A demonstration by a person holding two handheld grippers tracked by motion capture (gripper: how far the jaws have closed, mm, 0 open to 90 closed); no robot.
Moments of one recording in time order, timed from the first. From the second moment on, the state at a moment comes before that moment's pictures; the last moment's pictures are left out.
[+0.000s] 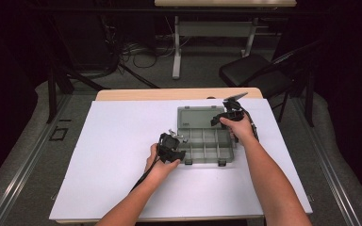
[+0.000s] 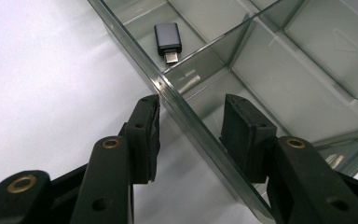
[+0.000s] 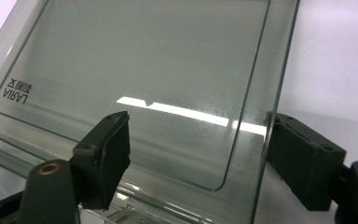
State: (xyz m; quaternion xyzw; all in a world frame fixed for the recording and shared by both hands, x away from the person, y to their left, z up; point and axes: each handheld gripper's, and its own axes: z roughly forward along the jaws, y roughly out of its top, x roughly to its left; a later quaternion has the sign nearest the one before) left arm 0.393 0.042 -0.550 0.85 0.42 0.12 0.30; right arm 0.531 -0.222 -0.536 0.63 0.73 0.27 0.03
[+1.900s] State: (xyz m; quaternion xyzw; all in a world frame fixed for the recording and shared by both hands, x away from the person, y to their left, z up) left arm 0.393 0.042 -0.551 0.85 0.42 0.12 0.30; right arm 0.522 -0.238 -0.523 0.61 0.72 0.32 0.07
